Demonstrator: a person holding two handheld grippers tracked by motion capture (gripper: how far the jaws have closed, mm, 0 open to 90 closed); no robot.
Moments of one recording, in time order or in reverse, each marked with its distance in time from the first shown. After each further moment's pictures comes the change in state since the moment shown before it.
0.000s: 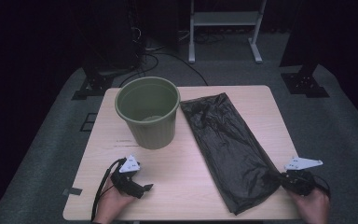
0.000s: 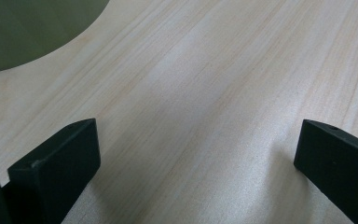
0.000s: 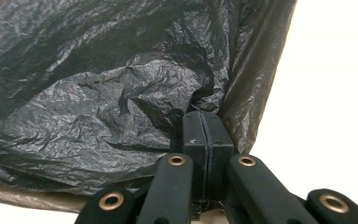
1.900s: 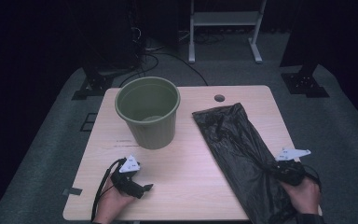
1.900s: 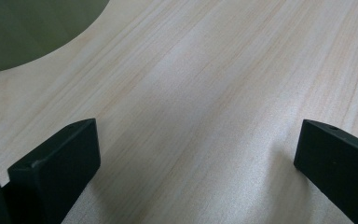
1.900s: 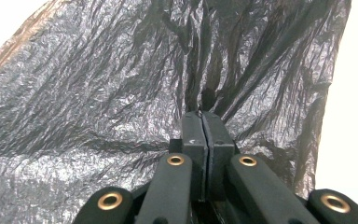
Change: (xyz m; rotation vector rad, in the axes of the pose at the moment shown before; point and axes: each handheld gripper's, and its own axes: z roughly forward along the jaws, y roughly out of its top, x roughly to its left) left arm 0.000 0.000 0.000 0.000 0.000 0.000; right arm -0.006 0.024 0.021 0.014 0.033 -0.034
